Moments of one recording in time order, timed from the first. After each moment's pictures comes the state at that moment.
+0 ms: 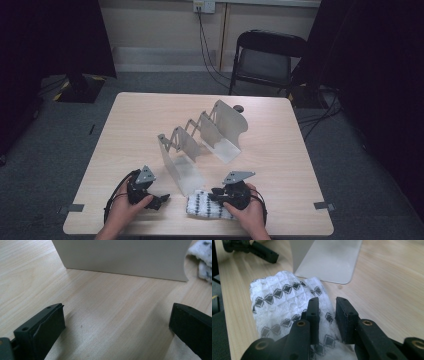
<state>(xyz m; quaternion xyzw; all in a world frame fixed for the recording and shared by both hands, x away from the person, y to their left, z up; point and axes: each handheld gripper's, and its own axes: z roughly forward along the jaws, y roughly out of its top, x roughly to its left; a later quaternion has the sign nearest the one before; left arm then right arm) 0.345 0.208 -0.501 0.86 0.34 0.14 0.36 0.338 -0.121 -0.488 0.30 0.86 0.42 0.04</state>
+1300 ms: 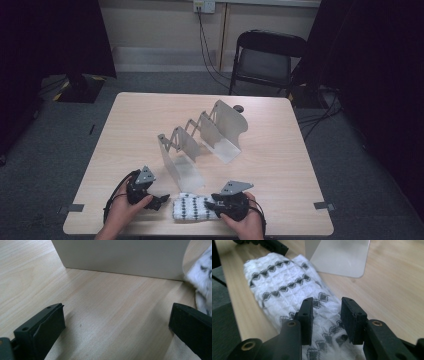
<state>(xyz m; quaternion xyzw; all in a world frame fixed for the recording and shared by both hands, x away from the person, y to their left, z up) 0.344 0.209 -0.501 0.86 0.34 0.14 0.36 0.309 -0.112 -0.488 0.31 0.85 0.42 0.08</state>
